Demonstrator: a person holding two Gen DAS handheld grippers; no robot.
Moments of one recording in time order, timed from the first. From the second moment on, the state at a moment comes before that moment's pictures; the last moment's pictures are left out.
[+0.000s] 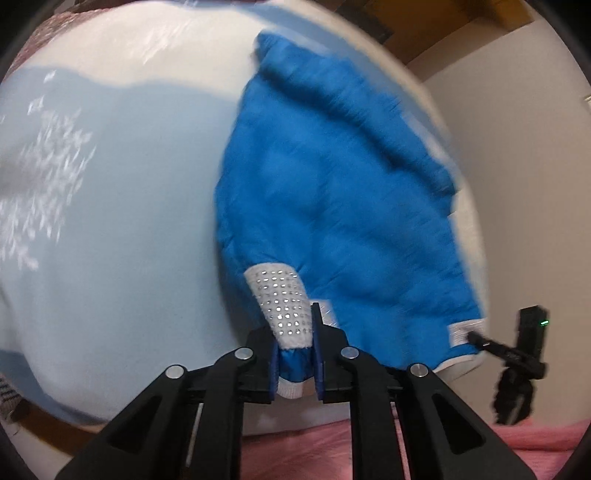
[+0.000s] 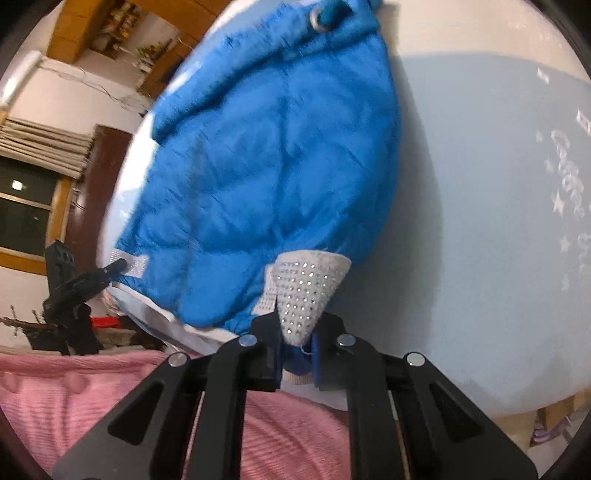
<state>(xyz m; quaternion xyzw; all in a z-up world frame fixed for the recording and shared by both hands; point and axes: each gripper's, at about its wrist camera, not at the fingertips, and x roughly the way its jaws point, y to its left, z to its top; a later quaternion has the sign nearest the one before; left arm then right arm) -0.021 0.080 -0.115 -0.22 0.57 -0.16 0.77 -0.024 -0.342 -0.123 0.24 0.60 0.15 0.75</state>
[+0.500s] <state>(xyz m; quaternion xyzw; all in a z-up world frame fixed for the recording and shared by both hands) 0.107 0.055 -0.021 -0.20 0.48 -0.22 0.82 0.103 -0.374 -0.033 0.23 0.55 0.17 0.78</state>
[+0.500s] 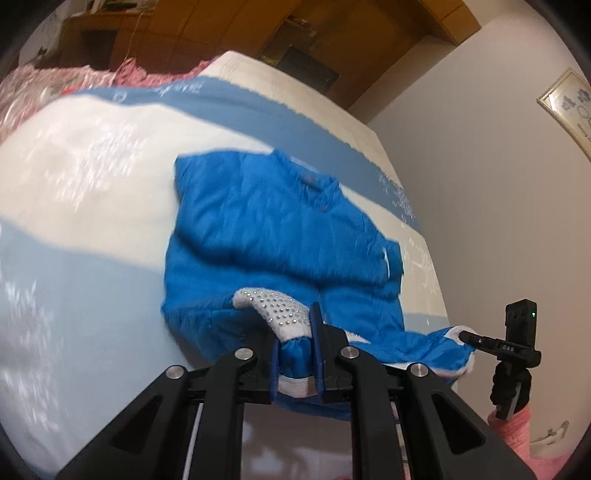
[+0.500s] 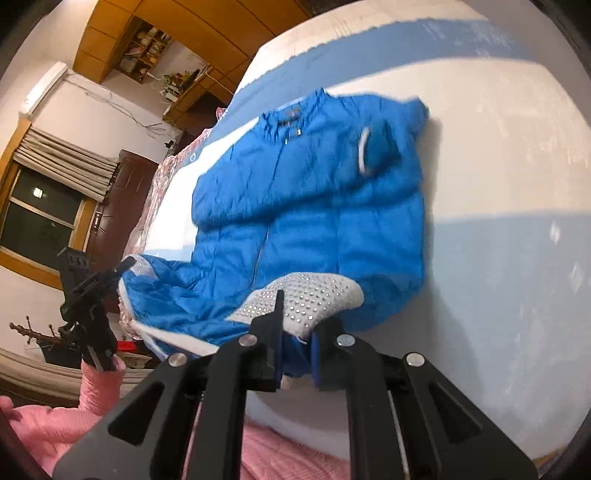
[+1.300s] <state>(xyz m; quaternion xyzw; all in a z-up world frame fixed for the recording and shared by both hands) 0.285 0.028 -0.059 -0.19 0.55 -0.19 0.79 0.258 -0.401 -0.069 0.24 0.61 0.10 0.75</state>
